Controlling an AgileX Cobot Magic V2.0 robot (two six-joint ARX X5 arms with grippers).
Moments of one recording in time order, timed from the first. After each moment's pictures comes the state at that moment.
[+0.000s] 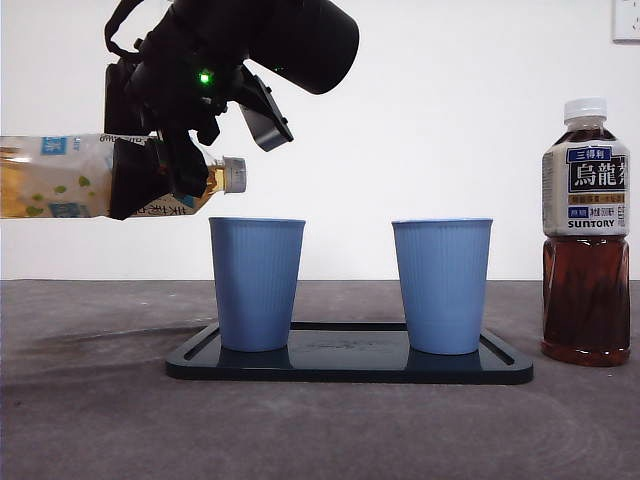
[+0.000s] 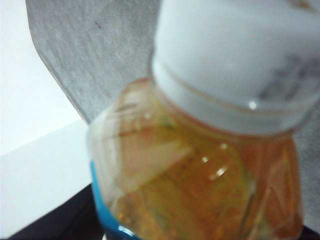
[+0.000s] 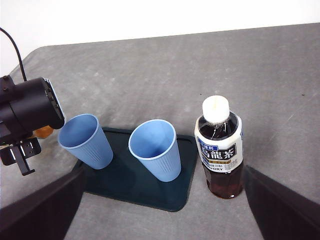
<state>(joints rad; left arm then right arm) -0.78 1.94 1.65 -1.41 -0.89 0.04 0.44 0.57 1.03 -0.87 0.03 0.34</state>
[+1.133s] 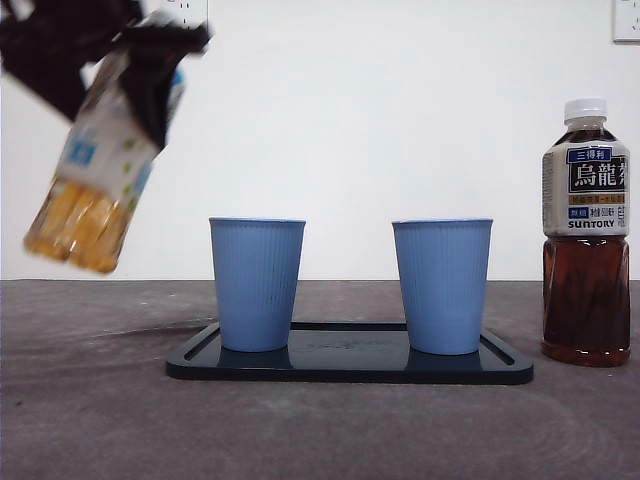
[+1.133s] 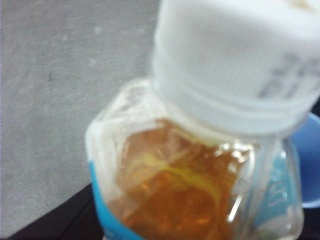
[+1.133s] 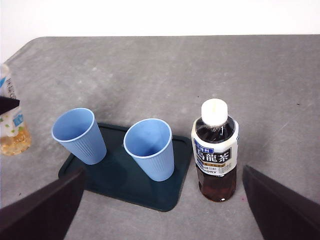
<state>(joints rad) -0.56 1.29 1.08 -0.54 -0.38 -0.20 0.44 0.57 1.03 -0.87 0.03 0.26</state>
